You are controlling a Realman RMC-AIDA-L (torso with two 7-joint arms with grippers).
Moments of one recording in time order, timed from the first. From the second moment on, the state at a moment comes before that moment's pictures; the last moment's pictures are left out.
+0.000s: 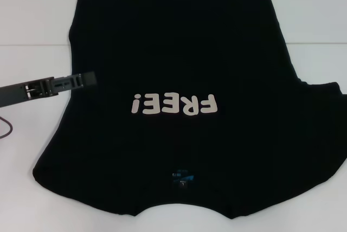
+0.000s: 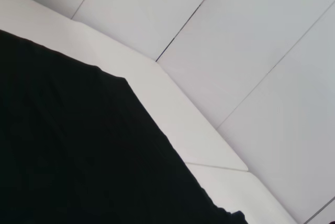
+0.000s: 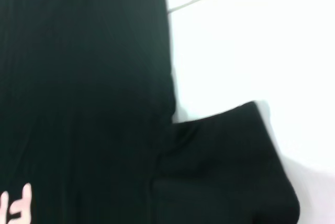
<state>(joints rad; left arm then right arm) -0.54 -2.02 0.42 0.75 2.06 1.58 -1.96 0.70 1.84 -0.60 -0.69 -2.60 -1.31 2.64</state>
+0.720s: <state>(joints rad) -0.54 -2.02 0.41 0.74 2.00 1.61 -1.96 0.85 1.88 -0.70 -0.74 -2.60 -1.43 2.61</state>
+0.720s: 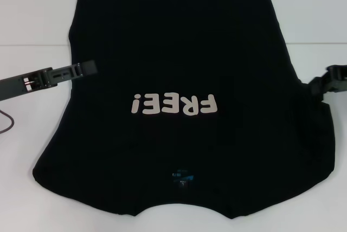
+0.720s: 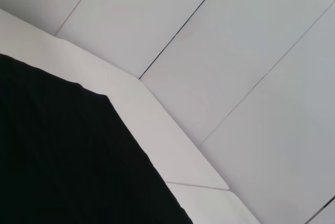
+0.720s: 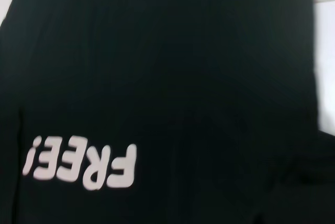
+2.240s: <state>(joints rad) -0.49 -1.95 0.37 0.70 2.05 1.64 -2.10 0.83 1.90 -0.64 -0.77 -2.34 -1.51 2.41</state>
